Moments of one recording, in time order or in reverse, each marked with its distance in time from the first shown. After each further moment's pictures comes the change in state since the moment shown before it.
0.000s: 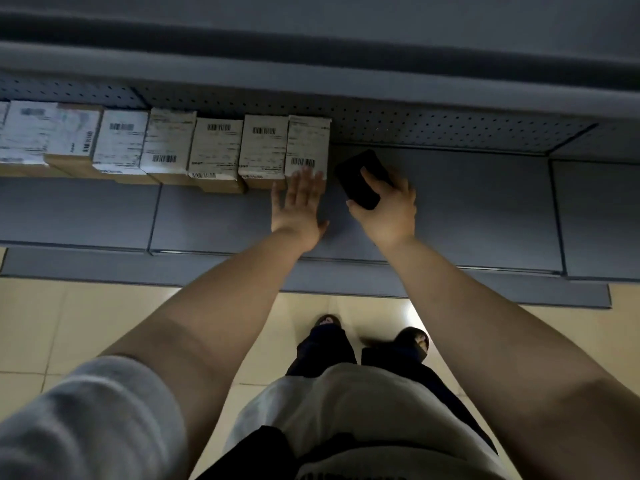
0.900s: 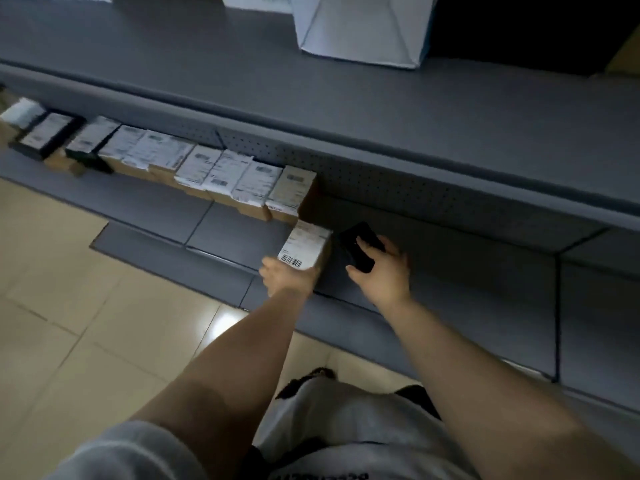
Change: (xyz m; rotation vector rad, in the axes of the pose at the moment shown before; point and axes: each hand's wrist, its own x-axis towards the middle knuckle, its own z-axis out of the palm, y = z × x) left_hand -0.078 0.081 0.005 -1.056 0.422 -1.039; right_hand -0.015 0.053 -0.050 0.009 -0.292 -0.277
